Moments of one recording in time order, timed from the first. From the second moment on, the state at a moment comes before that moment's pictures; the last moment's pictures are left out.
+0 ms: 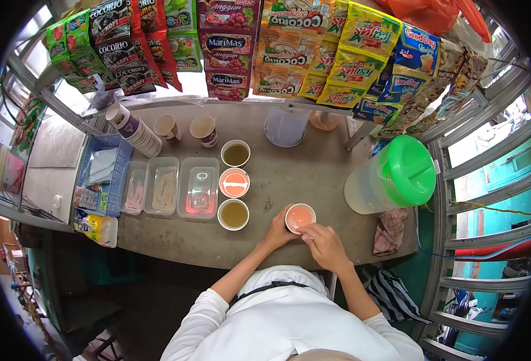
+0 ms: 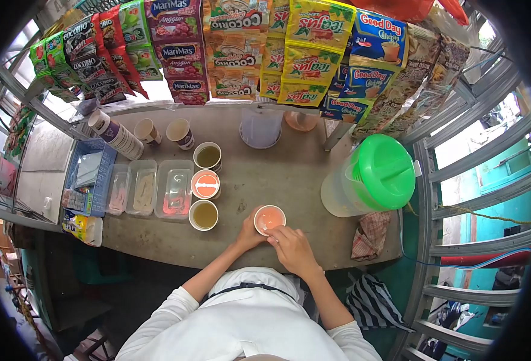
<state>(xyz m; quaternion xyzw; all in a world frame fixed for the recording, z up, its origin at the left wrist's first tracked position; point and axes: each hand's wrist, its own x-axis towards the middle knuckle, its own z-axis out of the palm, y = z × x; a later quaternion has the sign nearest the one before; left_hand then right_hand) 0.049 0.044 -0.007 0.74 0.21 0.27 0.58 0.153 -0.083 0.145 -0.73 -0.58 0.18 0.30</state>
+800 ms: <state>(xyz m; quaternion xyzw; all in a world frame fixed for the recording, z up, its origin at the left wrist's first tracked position) 0.051 0.046 -0.008 0.76 0.19 0.27 0.56 0.161 -0.072 0.146 -0.77 -0.52 0.11 0.36</state>
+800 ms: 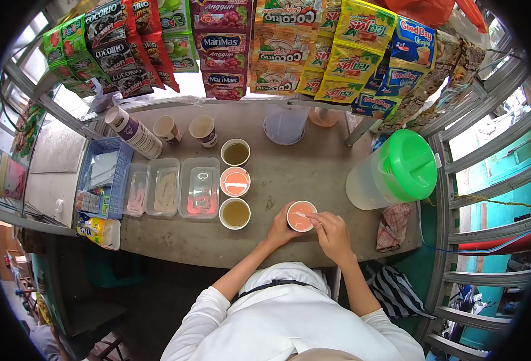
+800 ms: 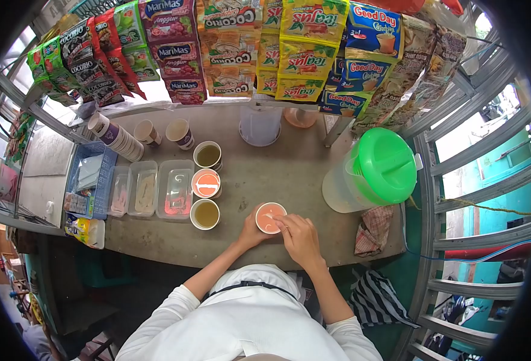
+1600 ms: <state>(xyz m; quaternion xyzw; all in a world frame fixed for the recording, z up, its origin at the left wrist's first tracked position) 0.051 0.047 -0.005 0.75 0.18 0.26 0.58 0.160 -0.070 0.150 -0.76 -0.53 0.10 0.36</state>
